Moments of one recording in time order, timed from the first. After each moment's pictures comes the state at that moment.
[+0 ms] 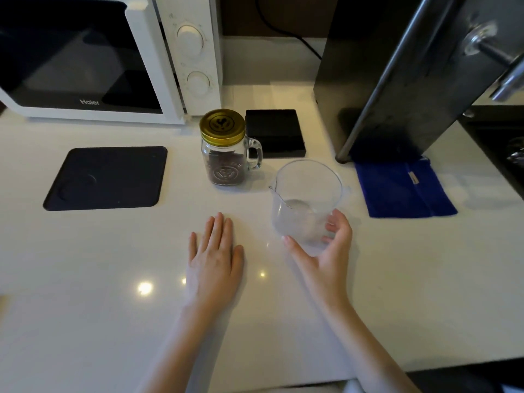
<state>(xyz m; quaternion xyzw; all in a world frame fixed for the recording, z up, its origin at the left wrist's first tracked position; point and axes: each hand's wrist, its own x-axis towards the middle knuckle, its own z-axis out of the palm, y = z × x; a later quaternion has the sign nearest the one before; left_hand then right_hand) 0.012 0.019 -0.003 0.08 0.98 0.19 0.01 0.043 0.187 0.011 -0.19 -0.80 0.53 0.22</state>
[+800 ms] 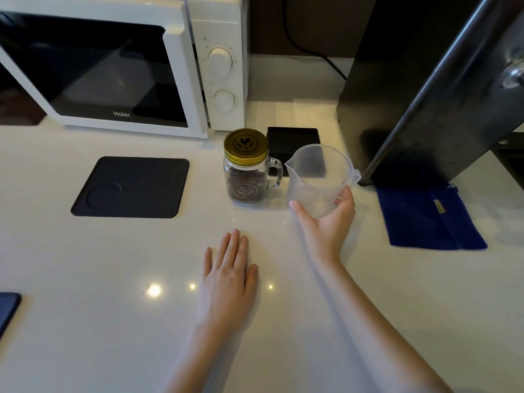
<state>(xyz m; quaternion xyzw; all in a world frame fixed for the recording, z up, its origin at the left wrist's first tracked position) 0.013 0.019 0.002 0.07 0.98 0.20 0.01 -0.056 0.188 0.013 -0.22 -0.80 0.48 0.28</state>
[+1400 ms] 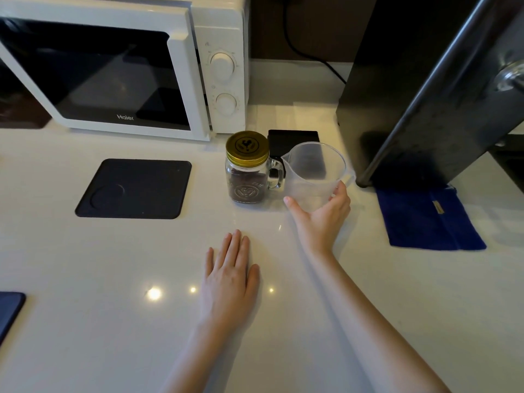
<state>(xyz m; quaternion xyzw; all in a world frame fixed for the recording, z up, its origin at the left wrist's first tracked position) 0.012 0.018 0.000 0.07 0.98 0.20 0.00 -0.070 0.179 0.013 -0.22 -0.82 0.45 0.28</state>
